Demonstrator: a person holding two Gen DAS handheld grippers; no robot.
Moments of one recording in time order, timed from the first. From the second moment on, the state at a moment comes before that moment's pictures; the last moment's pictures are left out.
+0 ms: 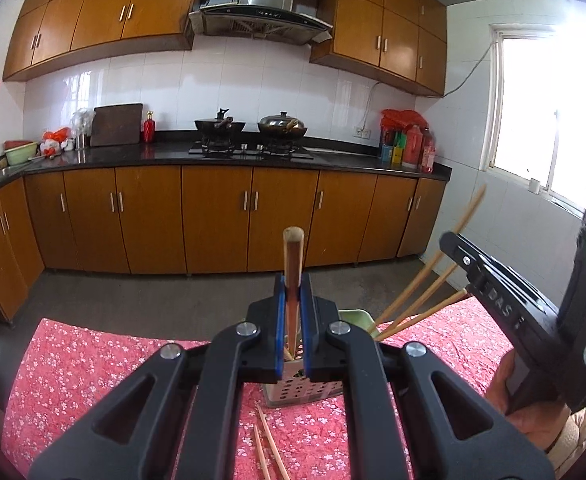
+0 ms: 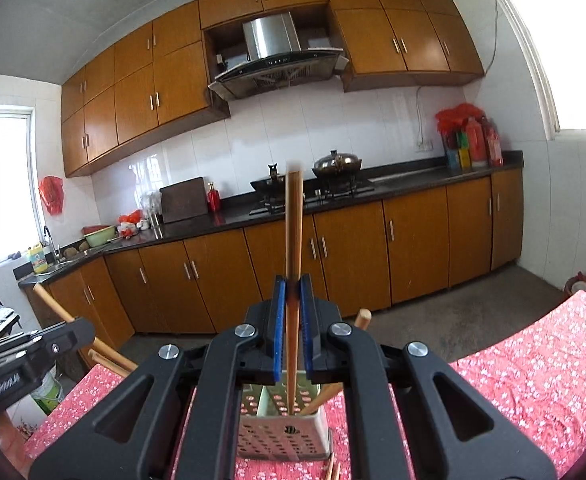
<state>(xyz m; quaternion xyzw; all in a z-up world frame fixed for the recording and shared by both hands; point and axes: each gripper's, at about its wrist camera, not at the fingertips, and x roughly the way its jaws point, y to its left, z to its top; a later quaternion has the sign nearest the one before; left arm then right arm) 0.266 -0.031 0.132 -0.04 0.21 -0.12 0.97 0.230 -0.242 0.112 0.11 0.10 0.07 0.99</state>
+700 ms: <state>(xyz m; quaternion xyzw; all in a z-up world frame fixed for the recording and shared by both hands) 0.188 0.024 0.115 -0.06 0.20 -0.06 0.98 0.157 -0.265 0.072 0.10 0.19 0.04 0.98</state>
